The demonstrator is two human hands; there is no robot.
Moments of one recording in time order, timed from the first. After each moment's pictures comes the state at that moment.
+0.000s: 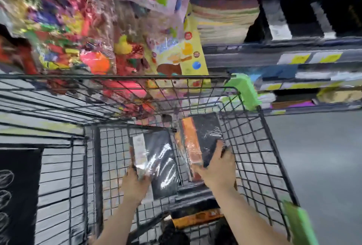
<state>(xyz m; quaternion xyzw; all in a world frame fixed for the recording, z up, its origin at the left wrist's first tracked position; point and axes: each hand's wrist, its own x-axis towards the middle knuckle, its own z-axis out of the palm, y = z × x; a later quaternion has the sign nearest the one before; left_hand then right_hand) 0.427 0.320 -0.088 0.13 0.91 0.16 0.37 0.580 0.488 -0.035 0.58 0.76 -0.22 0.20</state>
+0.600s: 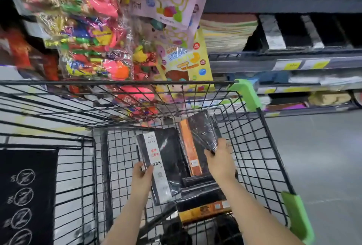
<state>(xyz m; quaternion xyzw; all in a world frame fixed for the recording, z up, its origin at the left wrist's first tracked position) 0.427 0.329 -0.056 -0.12 0.75 0.46 0.45 0.560 0.489 0.000 0.63 0.70 -0.33 0.04</state>
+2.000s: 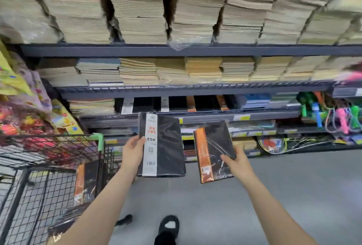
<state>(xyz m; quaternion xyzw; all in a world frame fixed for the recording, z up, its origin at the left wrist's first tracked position) 0.759 0.687 0.237 0.03 0.74 0.59 0.31 1.010 0.839 0.229 0.55 0.63 -0.53 -0.16</state>
